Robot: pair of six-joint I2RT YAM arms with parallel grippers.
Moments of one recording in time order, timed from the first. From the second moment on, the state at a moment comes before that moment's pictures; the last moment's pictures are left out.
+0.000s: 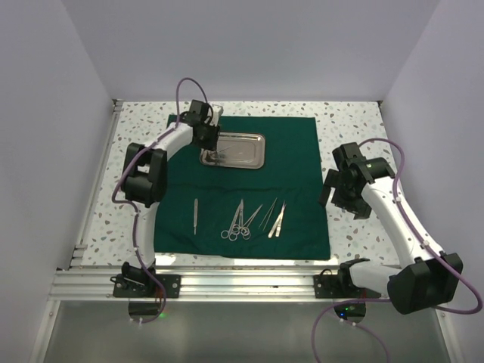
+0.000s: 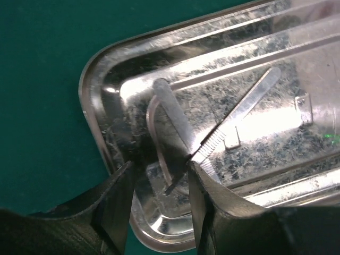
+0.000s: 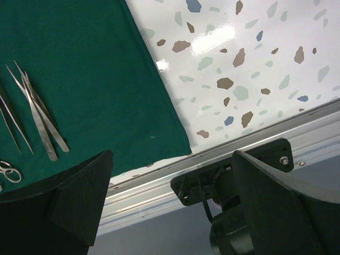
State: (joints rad) left arm -0.28 2.24 1.78 -0.49 0.08 0.01; right arm 0.23 1.19 1.12 -1.27 0.25 0.64
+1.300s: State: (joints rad) left arm -0.32 2.17 1.61 -0.41 0.05 0.00; right arm 0.23 1.22 1.11 -1.25 0.24 0.55
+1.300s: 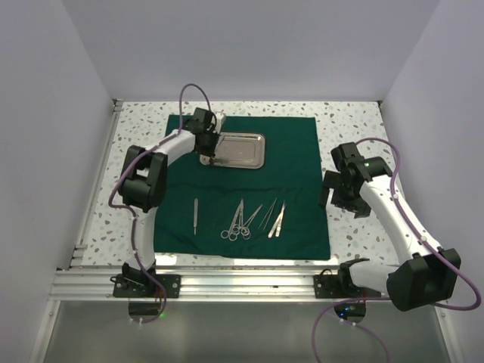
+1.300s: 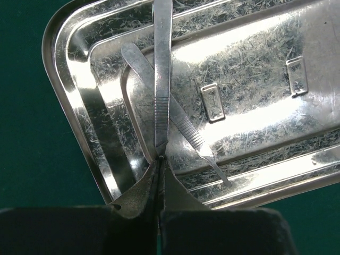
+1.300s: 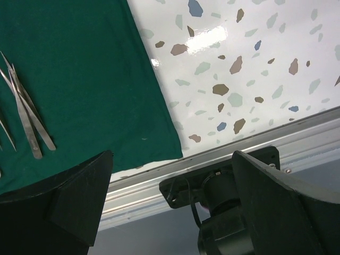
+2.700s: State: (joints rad) left arm -0.52 1.17 0.87 -0.66 -0.02 -0.50; right arm 0.23 1.11 1.07 -1.19 0.18 0.53
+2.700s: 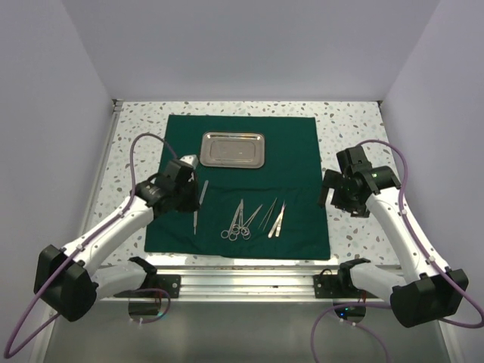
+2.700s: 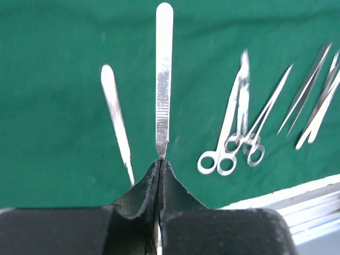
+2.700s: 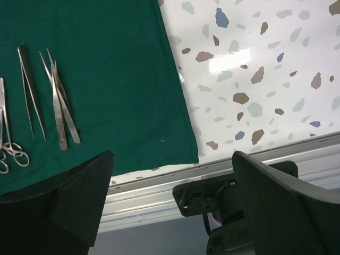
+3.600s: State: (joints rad) left arm -0.54 1.88 1.44 -0.67 -0.18 -0.46; right arm 0.23 1.14 1.07 -1.19 0.19 0.53
